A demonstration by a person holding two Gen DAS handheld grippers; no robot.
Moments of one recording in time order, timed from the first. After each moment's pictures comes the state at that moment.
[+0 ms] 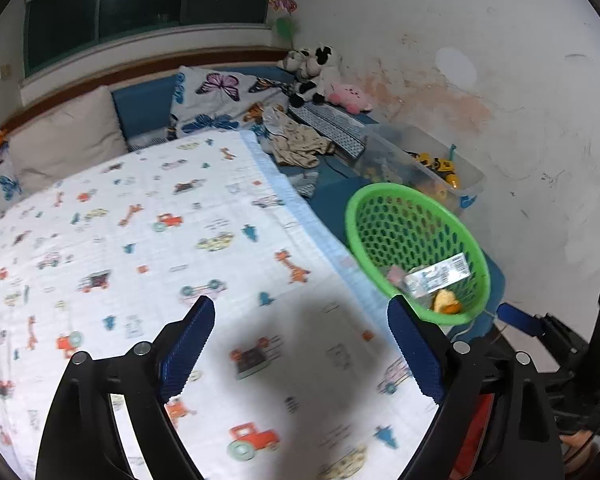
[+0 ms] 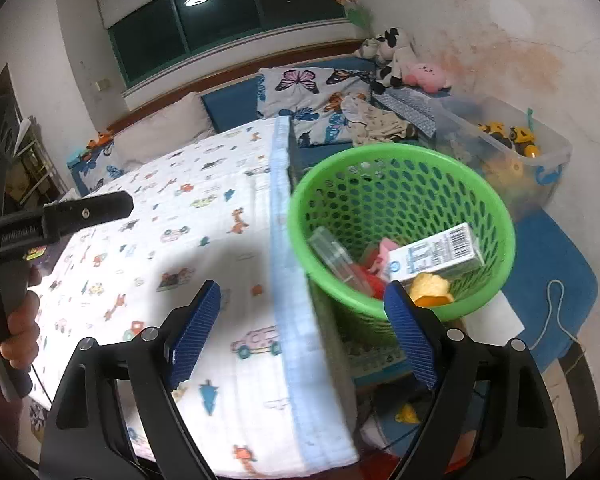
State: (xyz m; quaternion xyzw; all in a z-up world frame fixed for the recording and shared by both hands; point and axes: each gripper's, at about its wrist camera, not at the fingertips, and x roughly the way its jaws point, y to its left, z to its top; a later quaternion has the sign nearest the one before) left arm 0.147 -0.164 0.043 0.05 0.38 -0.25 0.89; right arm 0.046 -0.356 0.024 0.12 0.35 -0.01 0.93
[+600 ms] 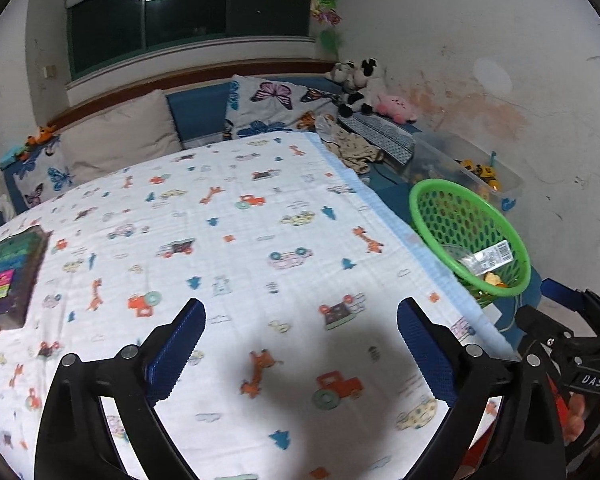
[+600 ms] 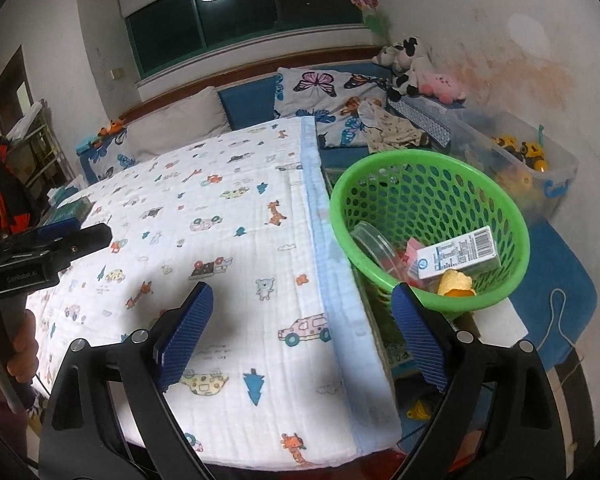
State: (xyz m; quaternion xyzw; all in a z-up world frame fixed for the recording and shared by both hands) left arm 0.113 -0.095 0.033 0.05 0.36 -0.18 0.91; right arm 0.038 -0.313 0.030 0.09 0.35 0.00 0.93
